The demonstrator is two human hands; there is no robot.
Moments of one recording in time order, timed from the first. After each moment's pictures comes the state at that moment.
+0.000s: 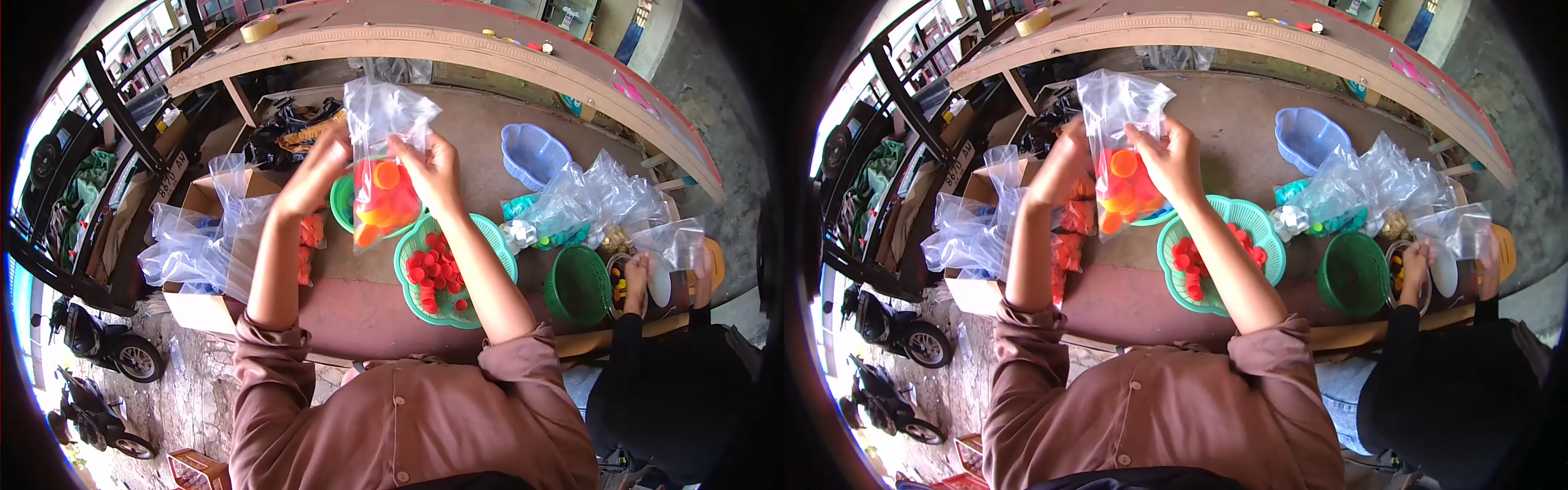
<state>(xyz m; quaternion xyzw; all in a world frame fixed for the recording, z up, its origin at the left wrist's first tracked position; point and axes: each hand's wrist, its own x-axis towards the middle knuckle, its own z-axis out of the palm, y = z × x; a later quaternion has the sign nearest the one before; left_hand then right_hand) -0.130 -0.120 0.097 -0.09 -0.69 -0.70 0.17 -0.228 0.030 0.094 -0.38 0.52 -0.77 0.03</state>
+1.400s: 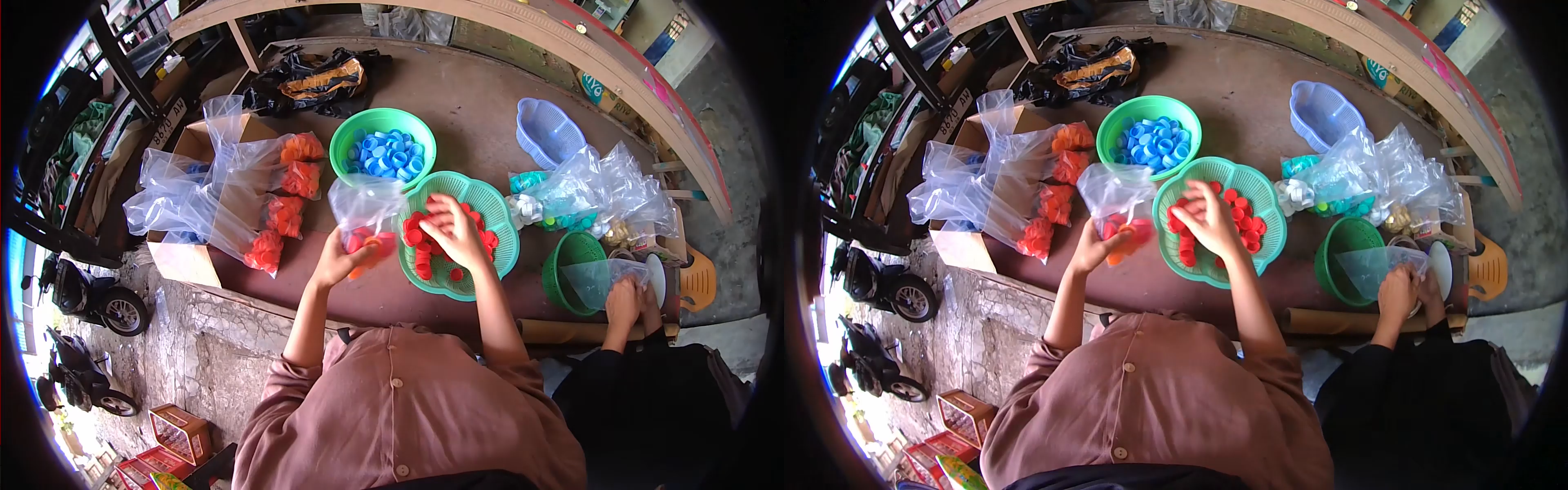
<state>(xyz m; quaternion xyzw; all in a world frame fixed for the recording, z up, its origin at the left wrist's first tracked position) -0.043 -0.030 -0.069 0.15 -0.66 -0.73 0.13 -0.207 0.139 -0.033 -0.35 0.72 -0.55 0.23</state>
